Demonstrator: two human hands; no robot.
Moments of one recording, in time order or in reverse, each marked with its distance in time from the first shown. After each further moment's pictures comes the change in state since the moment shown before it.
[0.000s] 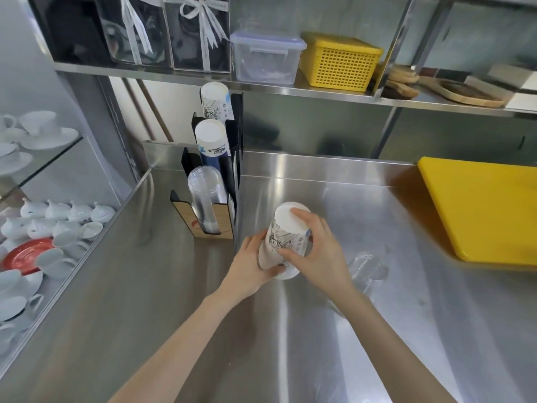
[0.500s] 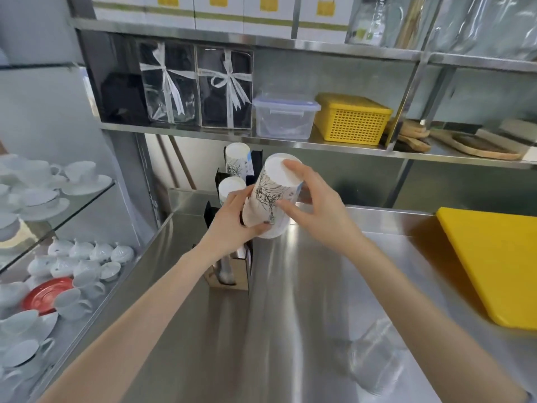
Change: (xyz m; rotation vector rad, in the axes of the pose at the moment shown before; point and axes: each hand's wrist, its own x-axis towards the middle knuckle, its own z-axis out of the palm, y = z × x) left_hand 0.077 0.079 -0.126 0.122 0.224 0.186; right_hand 0.111 -0.100 -0.041 0.036 -0.046 -0.369
